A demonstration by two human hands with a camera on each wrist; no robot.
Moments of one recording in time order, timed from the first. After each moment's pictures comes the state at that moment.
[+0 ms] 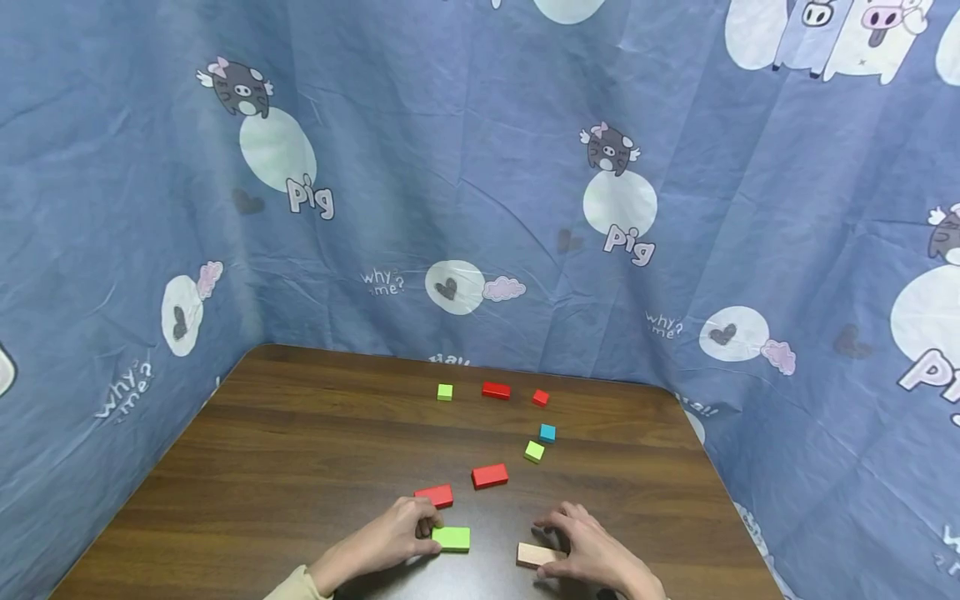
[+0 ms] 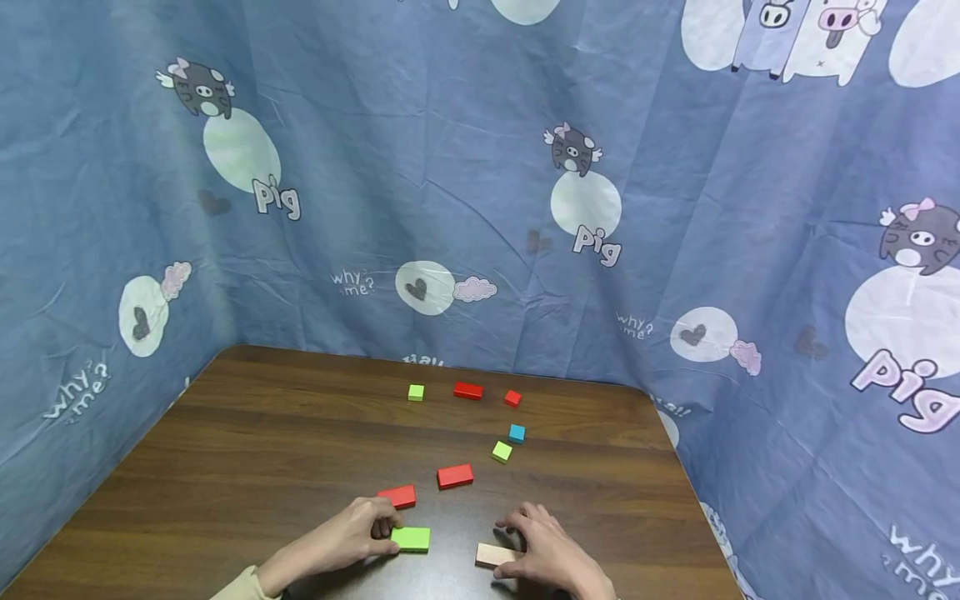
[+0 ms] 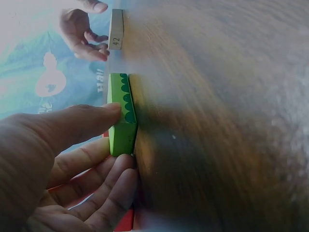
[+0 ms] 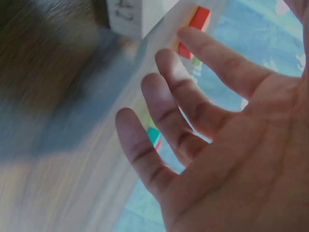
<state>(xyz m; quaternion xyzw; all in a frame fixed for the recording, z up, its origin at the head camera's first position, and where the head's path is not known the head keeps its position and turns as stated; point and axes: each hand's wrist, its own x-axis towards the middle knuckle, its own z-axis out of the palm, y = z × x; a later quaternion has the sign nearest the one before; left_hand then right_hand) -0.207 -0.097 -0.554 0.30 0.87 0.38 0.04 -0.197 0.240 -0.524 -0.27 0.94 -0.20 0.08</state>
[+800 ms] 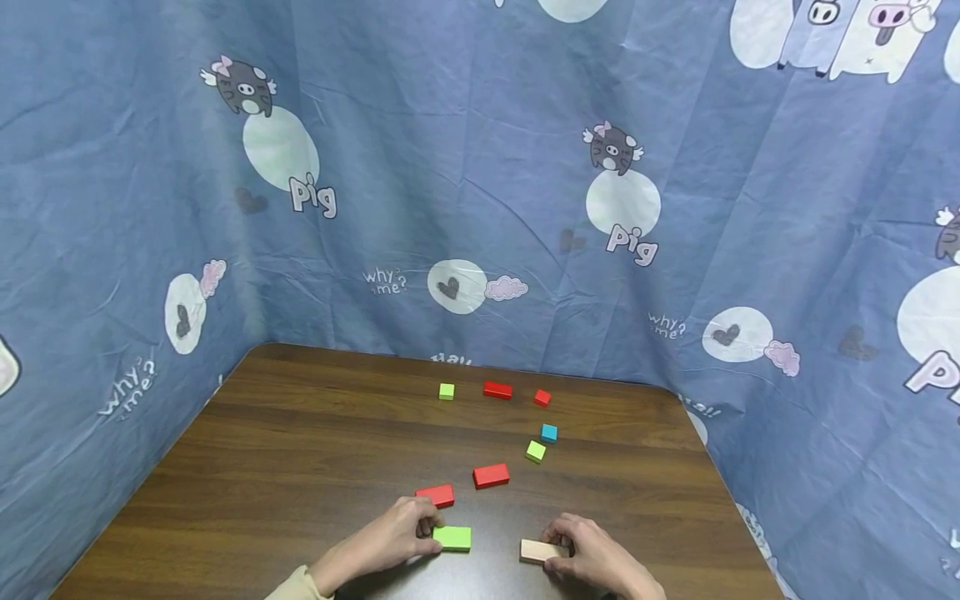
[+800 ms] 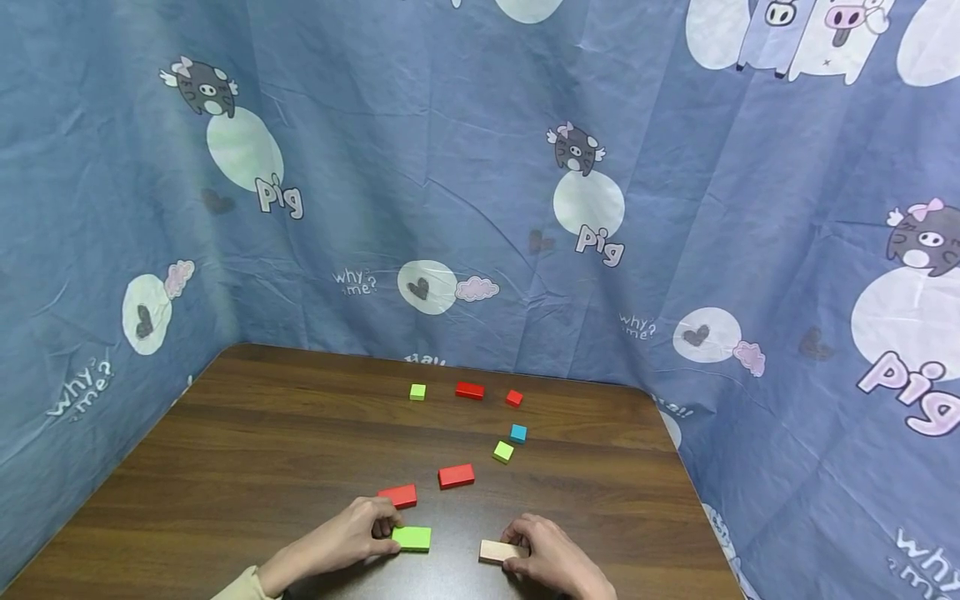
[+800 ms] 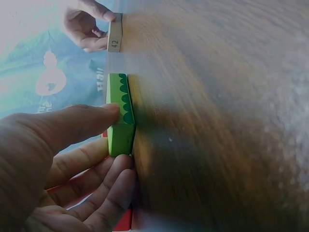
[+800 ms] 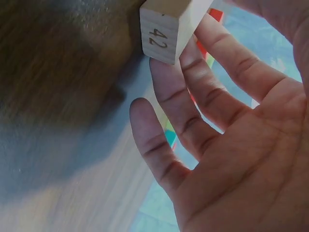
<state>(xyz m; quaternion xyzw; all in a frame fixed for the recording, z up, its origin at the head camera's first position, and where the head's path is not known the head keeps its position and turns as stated) -0.203 -0.097 -0.553 0.28 0.88 0.37 0.03 -0.200 0.246 -0.536 -0.30 0.91 -0.27 0.07</state>
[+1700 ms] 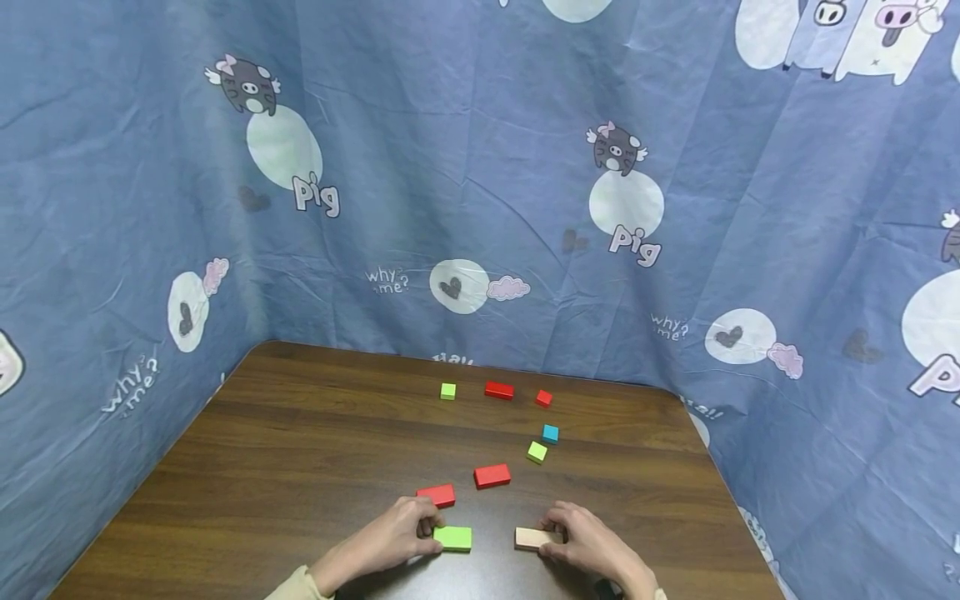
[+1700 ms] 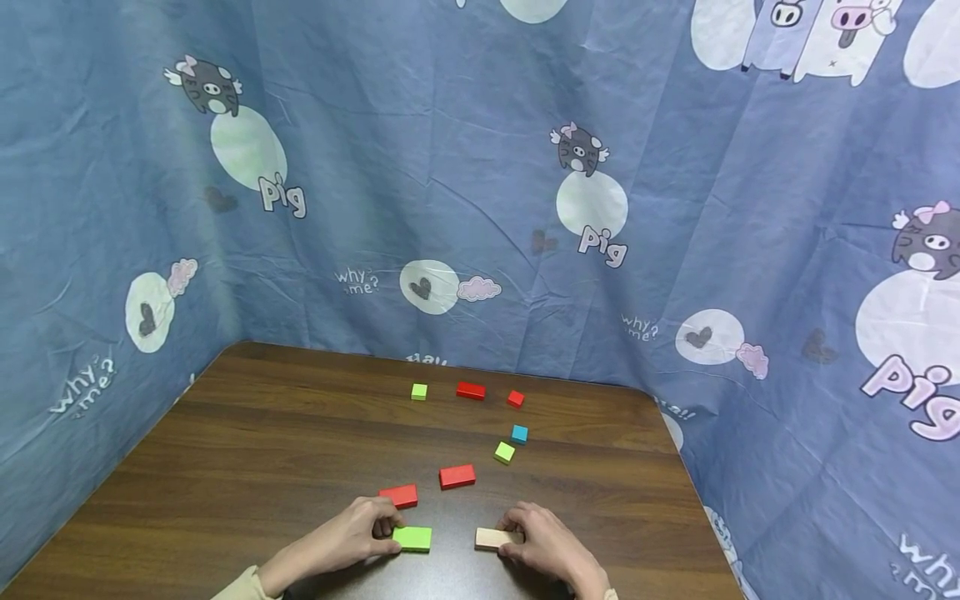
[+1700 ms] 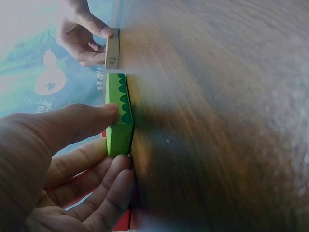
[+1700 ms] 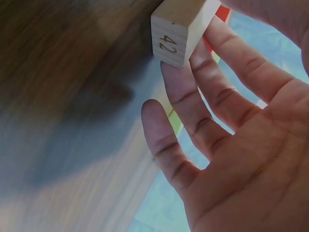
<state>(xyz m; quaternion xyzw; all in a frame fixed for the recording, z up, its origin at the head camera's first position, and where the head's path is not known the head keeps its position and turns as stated) -0.203 -0.097 -0.555 0.27 0.88 0.38 0.04 -0.214 0.239 -0.536 -0.32 0.92 -0.25 0.04</state>
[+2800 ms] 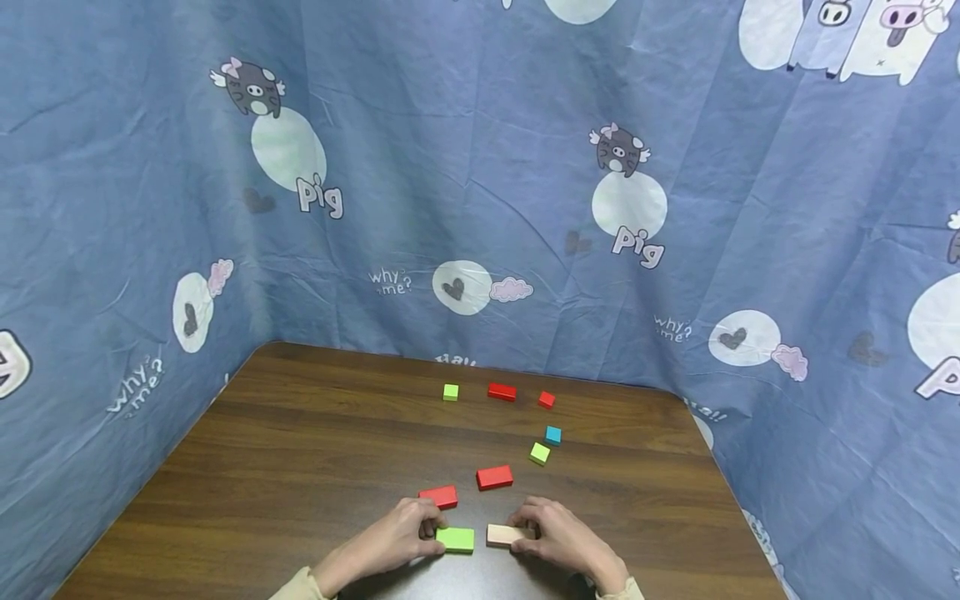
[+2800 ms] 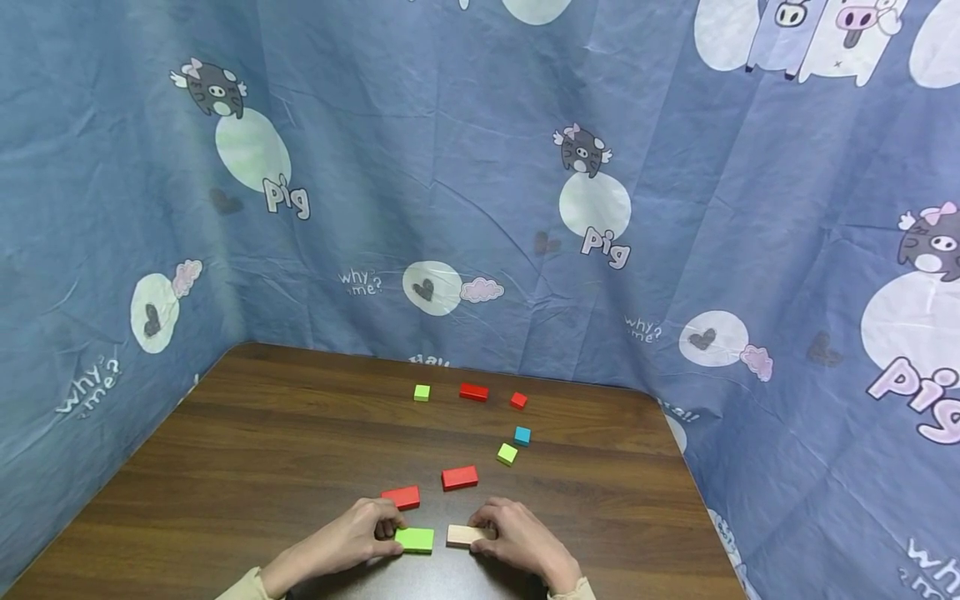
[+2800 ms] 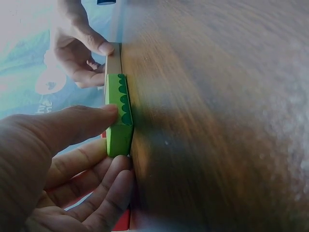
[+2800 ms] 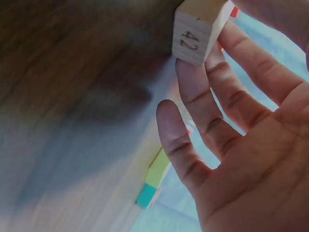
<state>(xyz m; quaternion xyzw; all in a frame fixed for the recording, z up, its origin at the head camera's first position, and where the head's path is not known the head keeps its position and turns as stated) -0.204 -0.096 -0.554 0.26 0.89 0.37 0.05 -0.224 0.198 -0.536 -0.34 0.91 -0.23 0.07</state>
